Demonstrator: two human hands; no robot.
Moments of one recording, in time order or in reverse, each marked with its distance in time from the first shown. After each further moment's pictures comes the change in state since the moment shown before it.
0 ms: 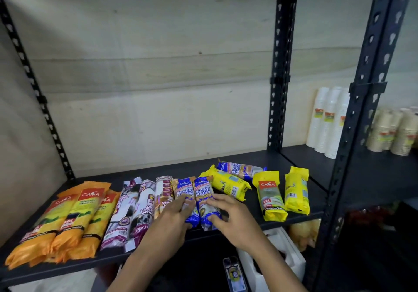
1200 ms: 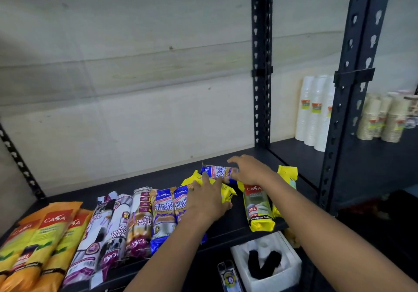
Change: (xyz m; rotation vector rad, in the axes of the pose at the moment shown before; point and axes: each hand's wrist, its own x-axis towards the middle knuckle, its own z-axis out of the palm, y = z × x) left_hand 0.142 0.111 0.026 0.134 -0.226 -0.124; right_hand 0.131 0.066 -0.127 -0.544 -0.154 0.257
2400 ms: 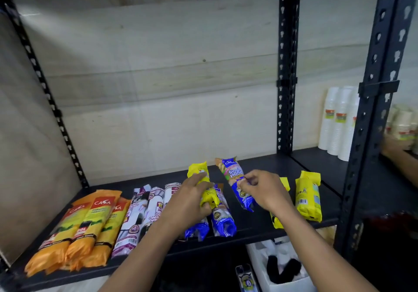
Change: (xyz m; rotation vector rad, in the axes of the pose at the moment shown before) left_hand -0.075 -0.113 -0.028 -0.230 0.326 0.236; right_hand -0.088 -0.063 0.022 0.360 0.340 0.051
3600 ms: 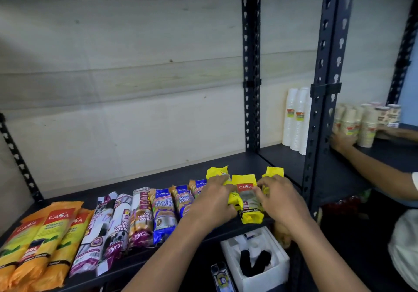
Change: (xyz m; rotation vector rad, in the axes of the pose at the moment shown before) left_hand 0.041 0.120 0.034 -0.048 -0.184 0.120; right_hand -0.049 0.063 -0.064 -0.319 0.171 0.053
